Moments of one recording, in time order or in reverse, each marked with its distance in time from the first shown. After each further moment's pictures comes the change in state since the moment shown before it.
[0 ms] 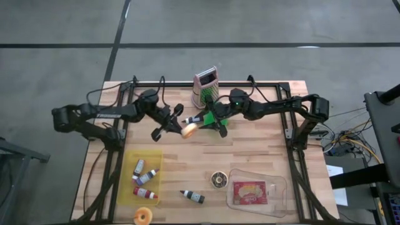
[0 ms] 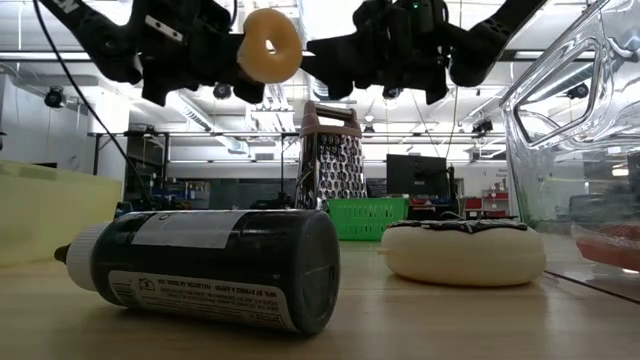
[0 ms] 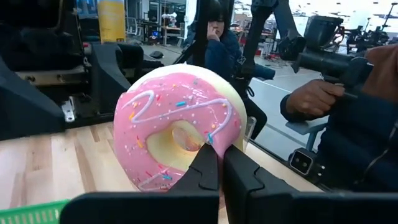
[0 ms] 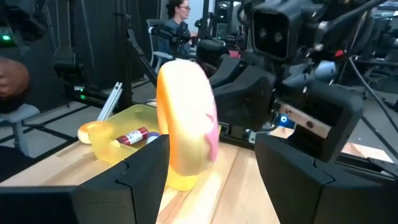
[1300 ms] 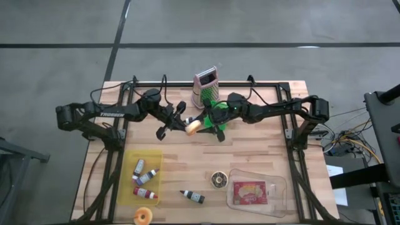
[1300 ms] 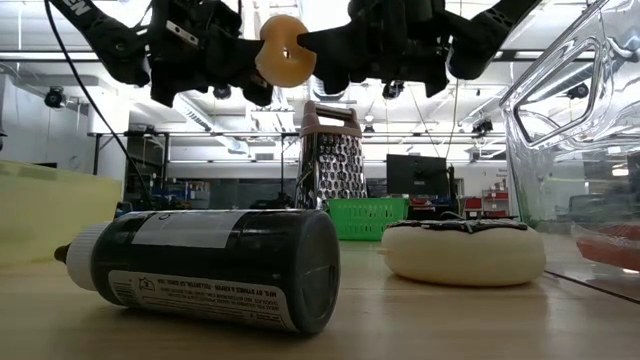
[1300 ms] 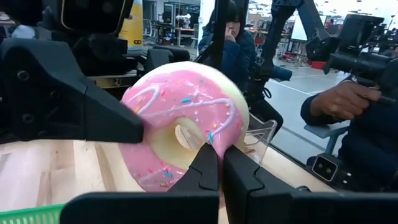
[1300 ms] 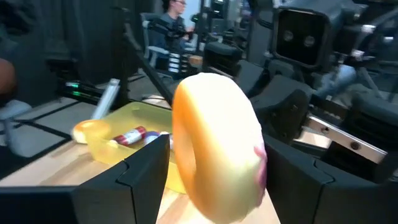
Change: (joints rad) left arm -0.003 0.054 0.032 0.036 -0.066 -0.002; right arm 0.068 0.000 0.020 -0.042 0.094 -0.025
